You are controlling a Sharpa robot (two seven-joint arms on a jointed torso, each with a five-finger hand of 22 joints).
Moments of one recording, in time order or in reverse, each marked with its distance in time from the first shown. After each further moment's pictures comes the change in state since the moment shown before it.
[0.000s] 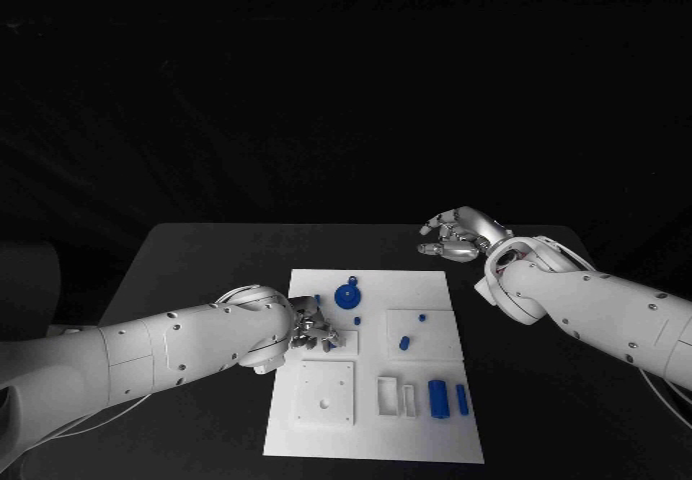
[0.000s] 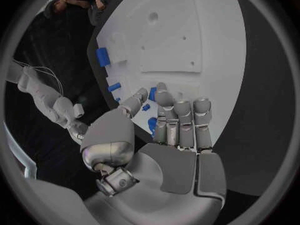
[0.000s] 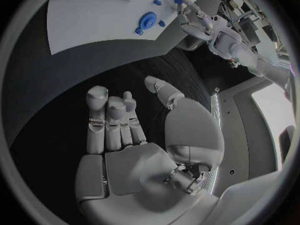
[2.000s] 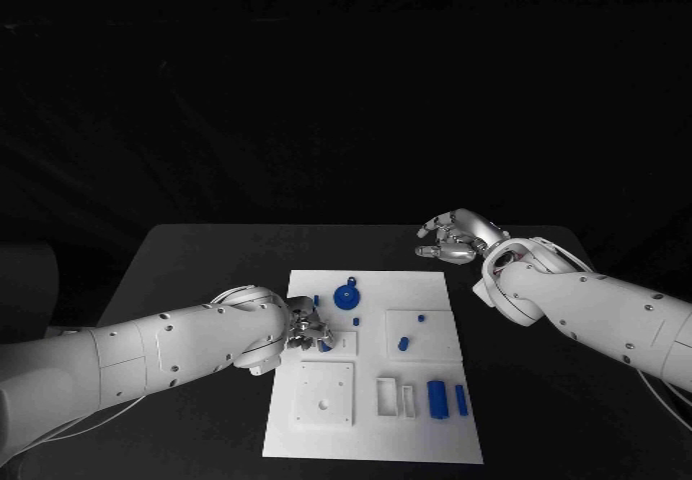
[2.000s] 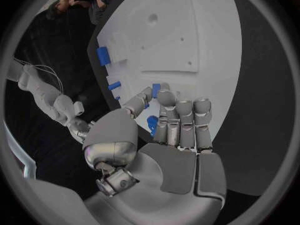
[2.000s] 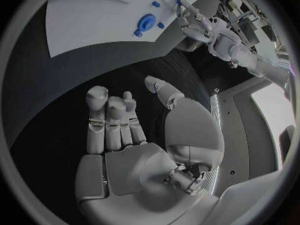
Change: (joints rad) left arm 0.002 -0.020 0.003 0.021 0.010 -0.003 -0.005; left_hand 0.110 0.059 0.032 -0.087 0.133 -0.006 0.013 -0.044 0.000 0.012 0.006 0.000 -0.007 0.005 0.012 0.000 -0.006 0.000 0.000 0.000 0.021 -0.027; right arm -0.003 0.002 -0.001 0.002 -0.003 0.010 -0.002; right_hand 0.000 0.000 0.000 0.000 0.000 0.000 0.000 0.000 -0.001 0.000 0.000 0.003 -0.002 0.000 0.000 0.000 0.000 0.000 0.002 0.002 0.000 0.000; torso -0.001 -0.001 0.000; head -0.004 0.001
